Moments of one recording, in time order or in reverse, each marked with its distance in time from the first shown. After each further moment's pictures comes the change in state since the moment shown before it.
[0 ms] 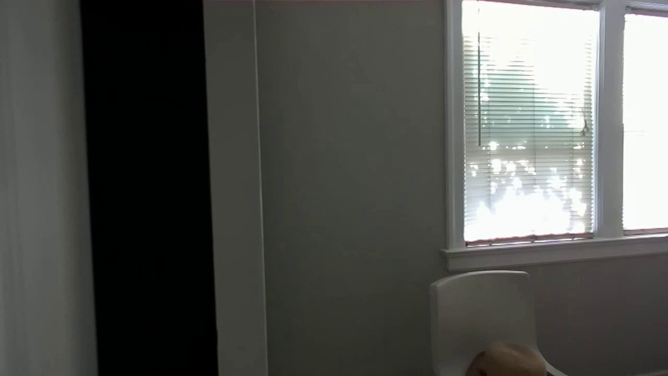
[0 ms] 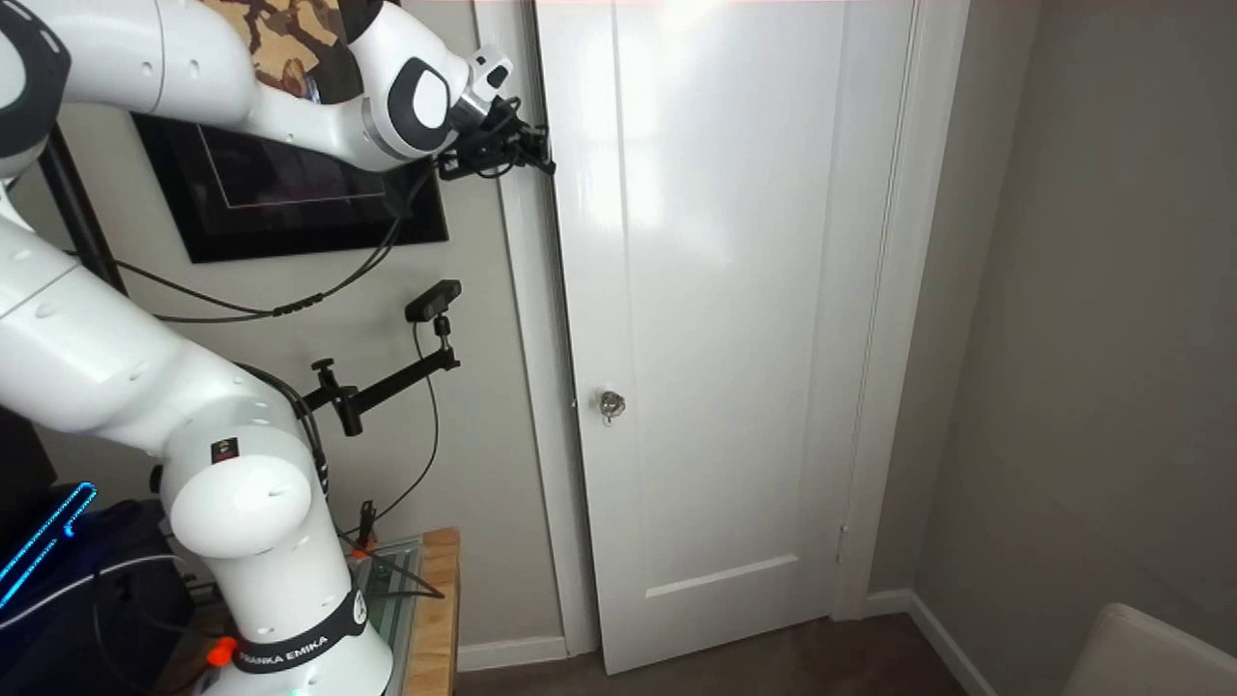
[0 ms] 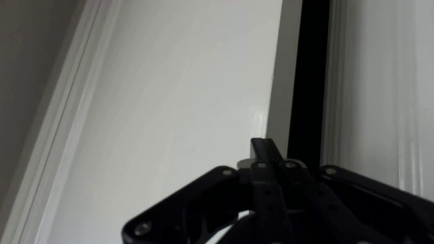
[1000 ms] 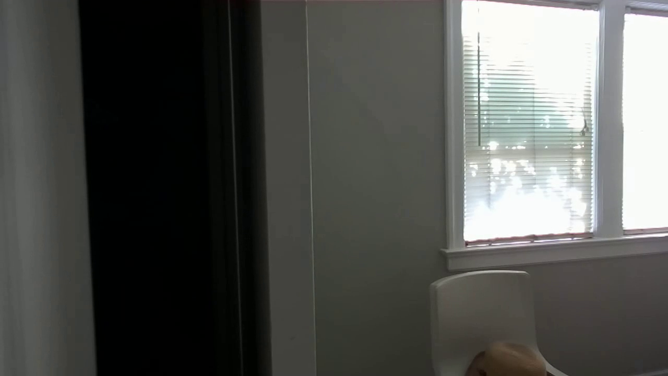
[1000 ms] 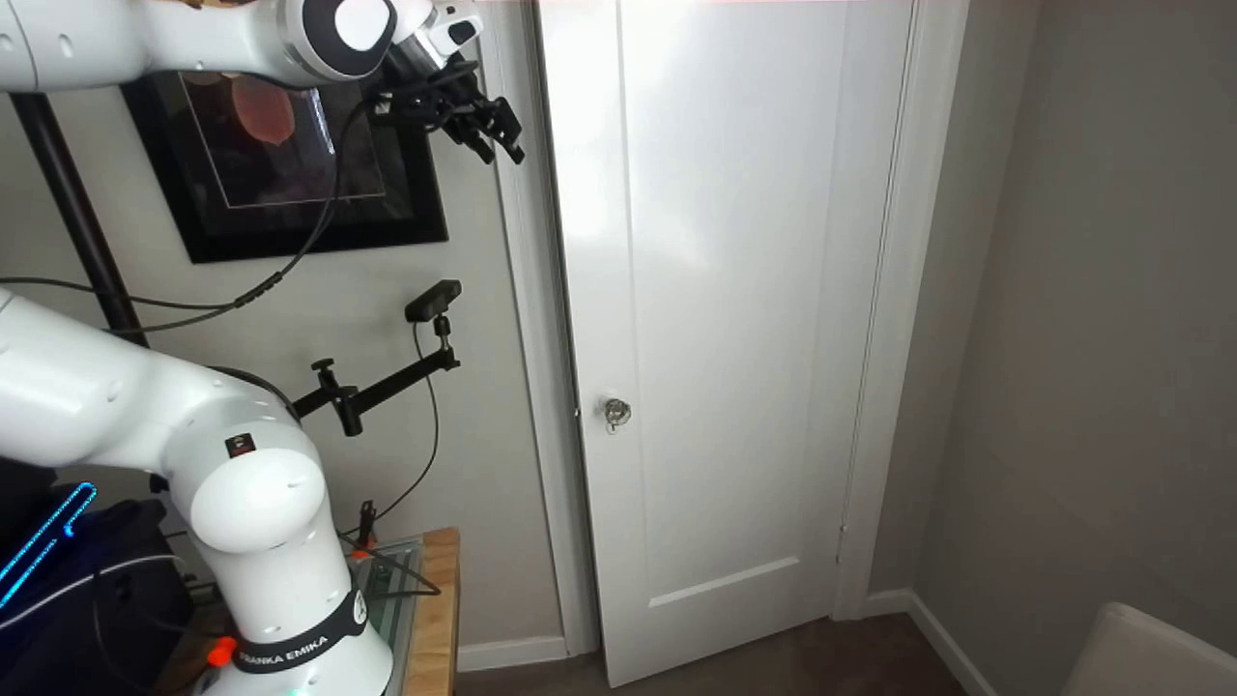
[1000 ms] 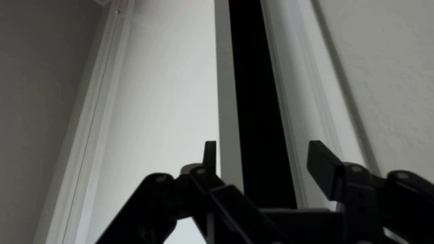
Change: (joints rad) arm 0.113 -0.198 -0.148 0.071 0.196 -0.543 -0.009
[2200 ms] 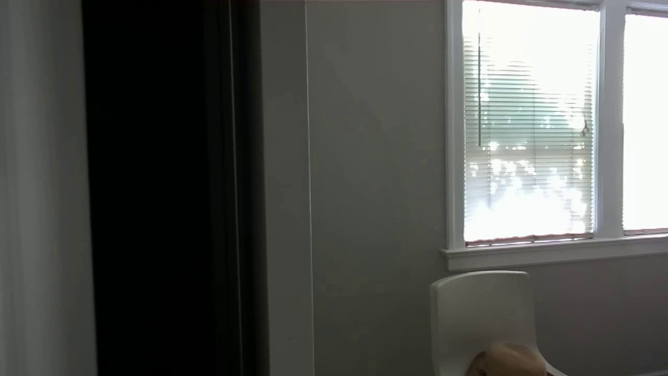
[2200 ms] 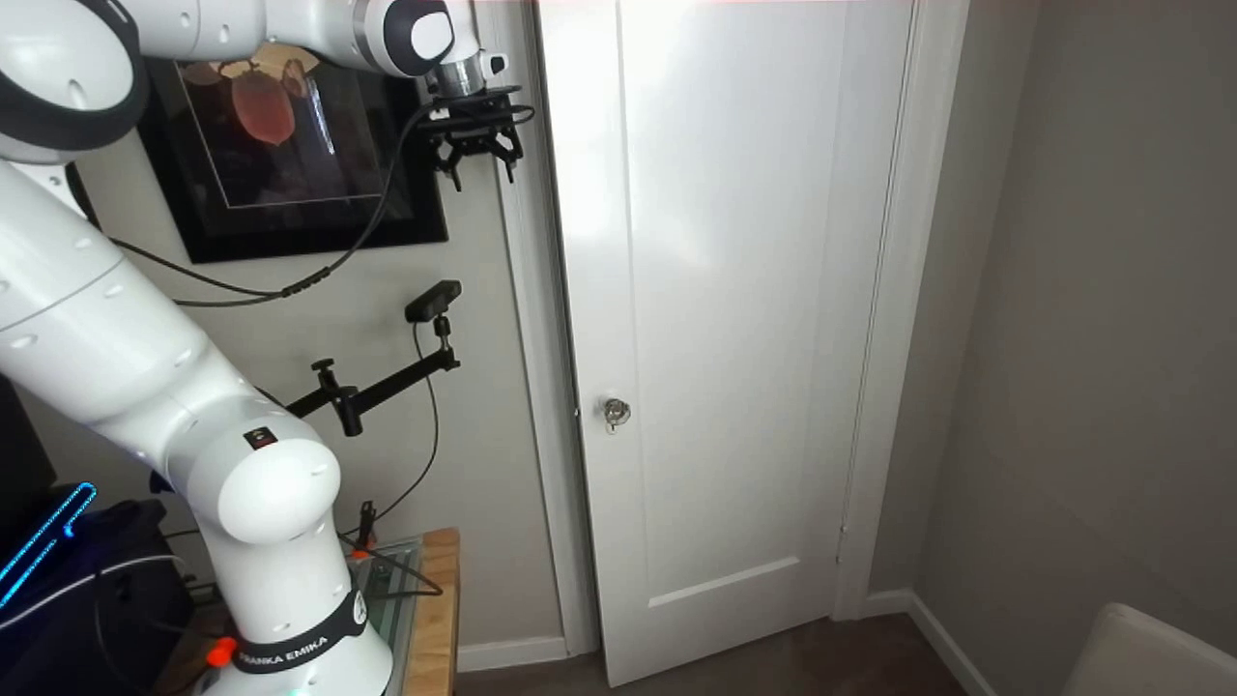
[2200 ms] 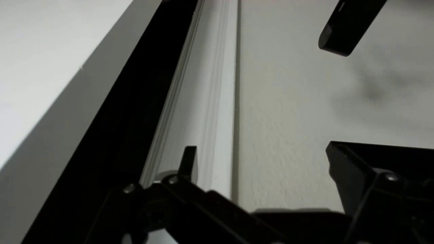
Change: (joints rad) arm 0.152 0.342 -0.032 0.273 0.095 -0.227 -0.661
